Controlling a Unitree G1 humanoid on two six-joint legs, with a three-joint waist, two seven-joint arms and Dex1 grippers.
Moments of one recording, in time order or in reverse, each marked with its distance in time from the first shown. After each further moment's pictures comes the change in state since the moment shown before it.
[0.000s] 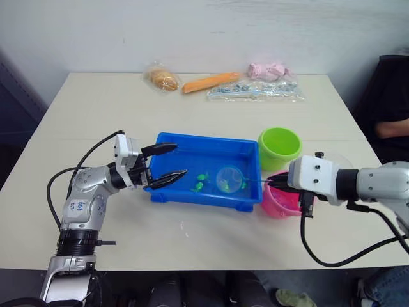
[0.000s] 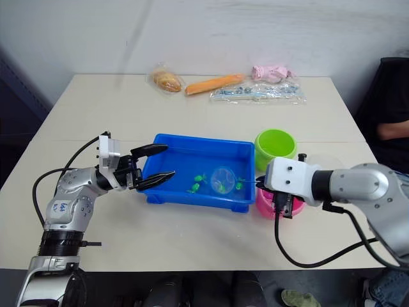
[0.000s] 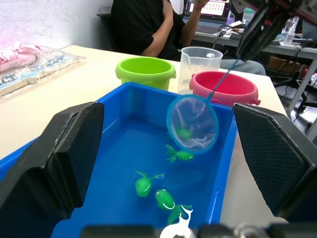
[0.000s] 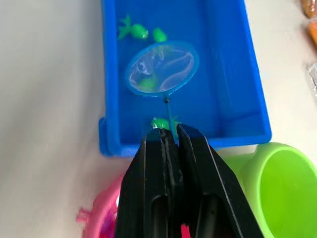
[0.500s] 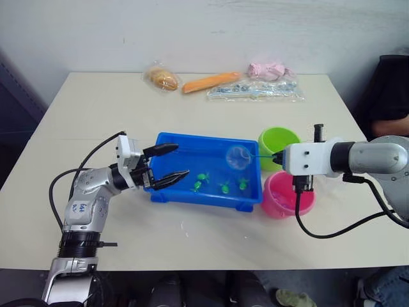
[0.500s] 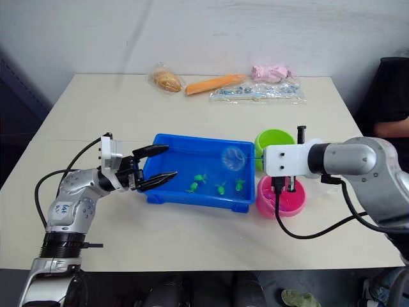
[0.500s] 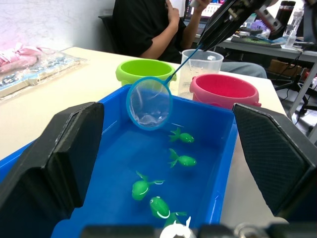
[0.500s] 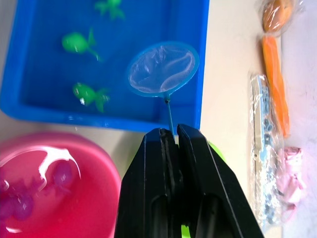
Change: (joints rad) left arm -0.005 -0.014 -0.010 -0.010 0.000 0.006 0.013; right arm -0.192 0.067 0.175 0.205 -0.370 -0.218 0.018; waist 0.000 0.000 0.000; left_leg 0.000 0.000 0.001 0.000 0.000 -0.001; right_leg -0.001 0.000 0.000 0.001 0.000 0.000
